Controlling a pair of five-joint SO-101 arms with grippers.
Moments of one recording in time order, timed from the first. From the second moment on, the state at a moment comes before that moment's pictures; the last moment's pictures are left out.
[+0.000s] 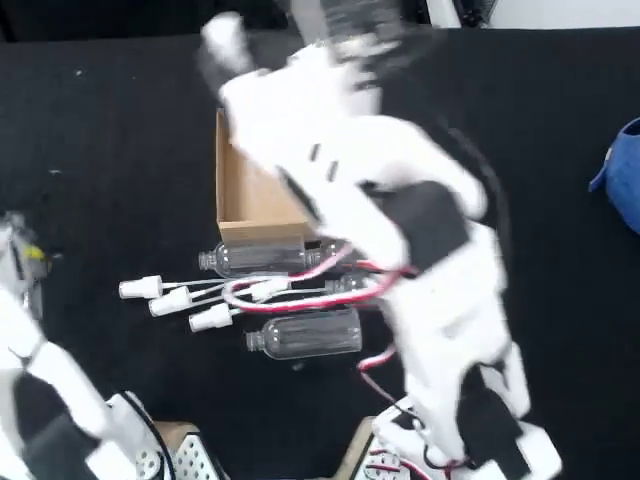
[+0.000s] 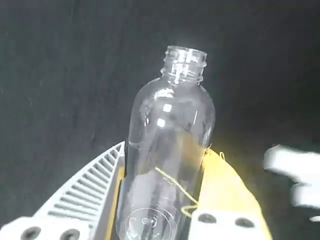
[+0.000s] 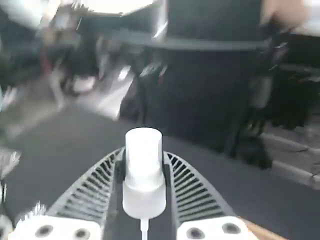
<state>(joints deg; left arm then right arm) -46.5 -27.8 29.4 64.2 -26.5 -30.3 -17.5 -25.2 60.5 -7.8</state>
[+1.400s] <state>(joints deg) 13.9 -103.3 84.6 34.0 1.9 -22.4 -49.9 29.3 17.0 -17.5</state>
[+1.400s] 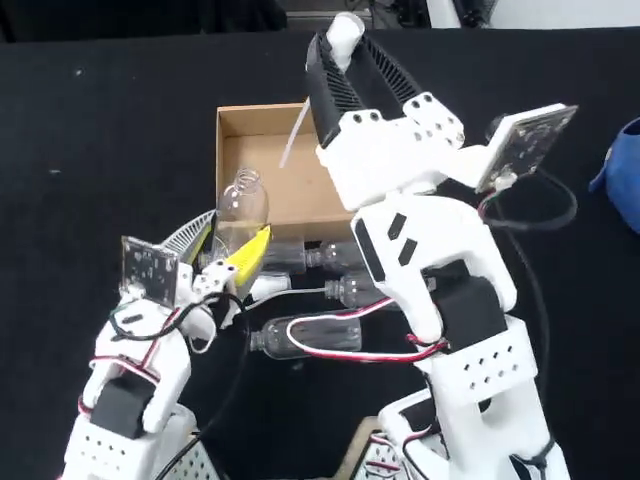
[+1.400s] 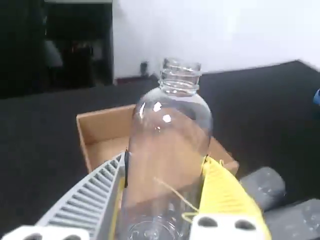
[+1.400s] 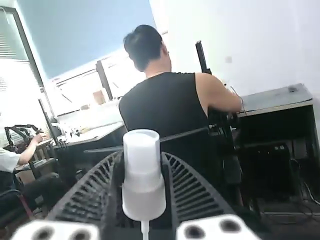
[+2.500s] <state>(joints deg) 14.2 -103.8 93.1 23.5 2.2 -28.6 -49.9 37.4 6.8 -13.0</state>
